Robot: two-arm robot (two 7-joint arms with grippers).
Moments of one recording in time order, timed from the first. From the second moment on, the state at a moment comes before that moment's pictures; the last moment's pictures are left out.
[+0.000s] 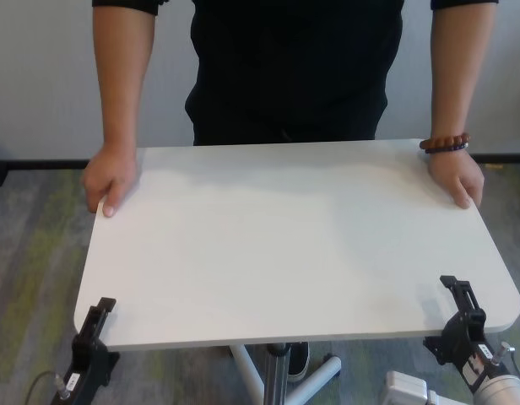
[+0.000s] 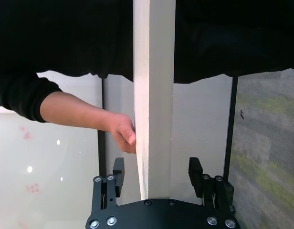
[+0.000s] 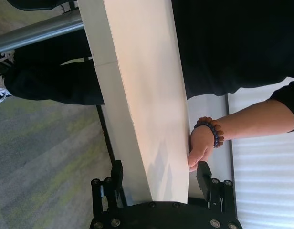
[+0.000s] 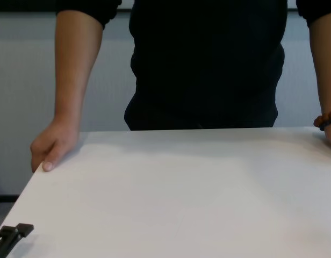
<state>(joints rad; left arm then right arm) 0.15 0.47 0.48 -1.41 1.09 0.13 0.47 -0.15 0.57 -0.44 -1.57 -0.84 0.21 -0.23</state>
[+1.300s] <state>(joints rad) 0.15 0.47 0.48 -1.41 1.09 0.13 0.47 -0.15 0.57 -0.44 -1.57 -0.84 0.21 -0.23</state>
